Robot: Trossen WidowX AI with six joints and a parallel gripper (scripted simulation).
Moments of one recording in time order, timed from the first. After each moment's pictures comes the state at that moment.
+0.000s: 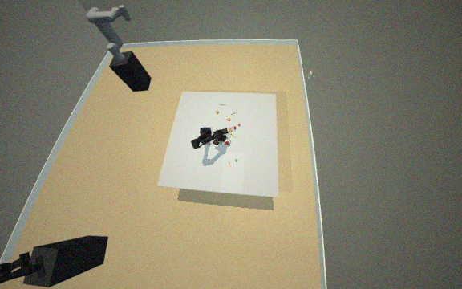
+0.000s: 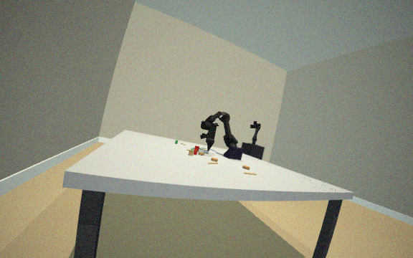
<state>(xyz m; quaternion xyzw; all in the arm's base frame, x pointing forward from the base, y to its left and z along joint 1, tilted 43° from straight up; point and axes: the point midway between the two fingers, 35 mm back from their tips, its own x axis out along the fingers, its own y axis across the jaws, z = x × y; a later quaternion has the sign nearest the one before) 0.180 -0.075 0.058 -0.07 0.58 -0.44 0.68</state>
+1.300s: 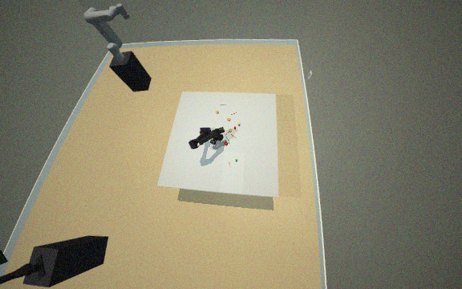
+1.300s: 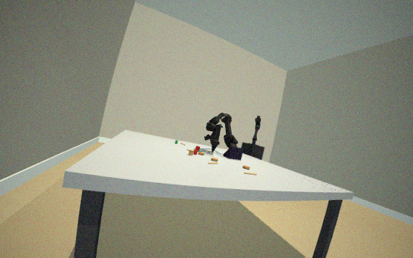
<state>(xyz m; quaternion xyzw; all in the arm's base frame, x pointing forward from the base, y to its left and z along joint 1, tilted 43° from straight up) 0.146 -0.069 0.050 -0.09 0.59 -0.42 0.68</state>
